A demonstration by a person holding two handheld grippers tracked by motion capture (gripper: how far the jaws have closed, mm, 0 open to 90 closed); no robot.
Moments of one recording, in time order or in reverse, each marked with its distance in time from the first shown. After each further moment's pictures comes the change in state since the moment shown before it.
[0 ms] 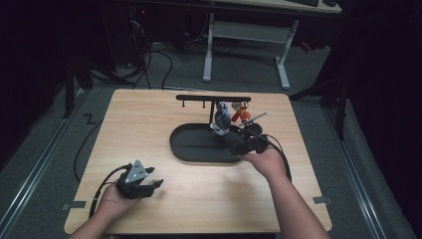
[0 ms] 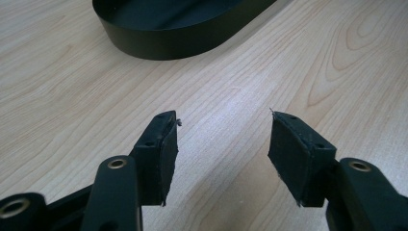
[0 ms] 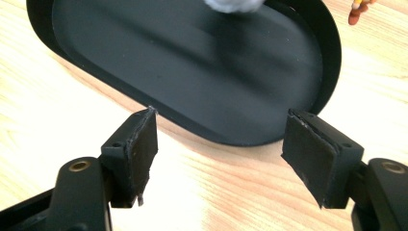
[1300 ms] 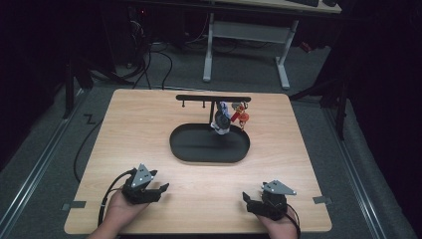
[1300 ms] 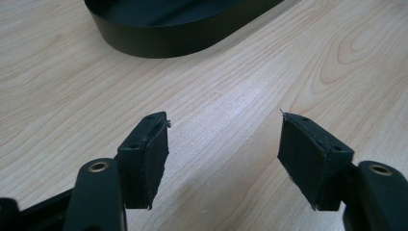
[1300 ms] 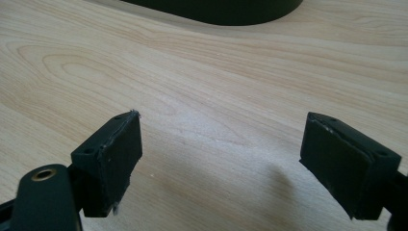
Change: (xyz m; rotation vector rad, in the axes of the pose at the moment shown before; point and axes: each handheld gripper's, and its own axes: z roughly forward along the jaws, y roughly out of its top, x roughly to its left) left arm -0.021 0.000 0.003 -0.013 0.038 -0.076; right arm 0.018 -0.189 0.021 -0.412 -0.082 0.003
